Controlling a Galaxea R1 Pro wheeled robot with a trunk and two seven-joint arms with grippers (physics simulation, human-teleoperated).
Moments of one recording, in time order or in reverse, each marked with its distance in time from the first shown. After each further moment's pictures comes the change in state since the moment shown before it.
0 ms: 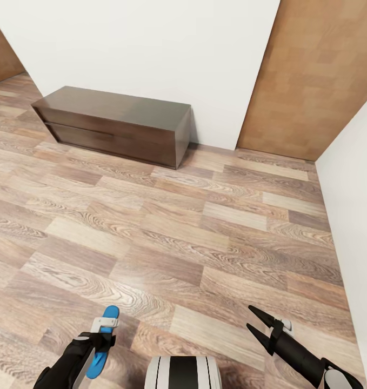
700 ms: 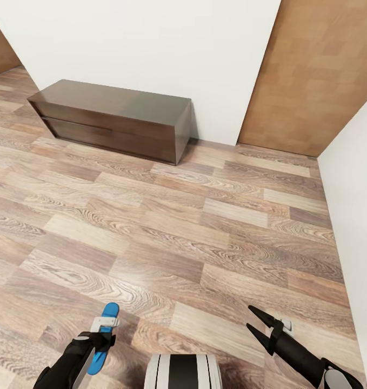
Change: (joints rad) left arm 0.000 0.000 0.000 -0.001 0.000 -0.004 0.001; right arm 0.000 0.000 0.000 0.000 0.000 0.000 0.000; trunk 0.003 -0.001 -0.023
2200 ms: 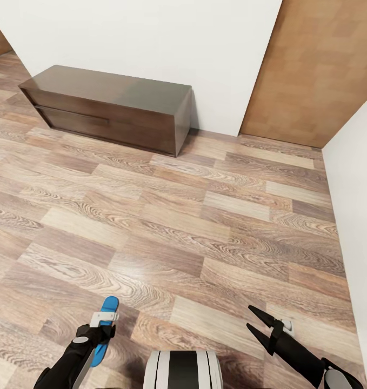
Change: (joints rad) left arm 0.000 0.000 0.000 0.009 0.002 -0.152 0.043; right arm 0.000 0.000 -0.001 0.000 0.000 0.000 0.001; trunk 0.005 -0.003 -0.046
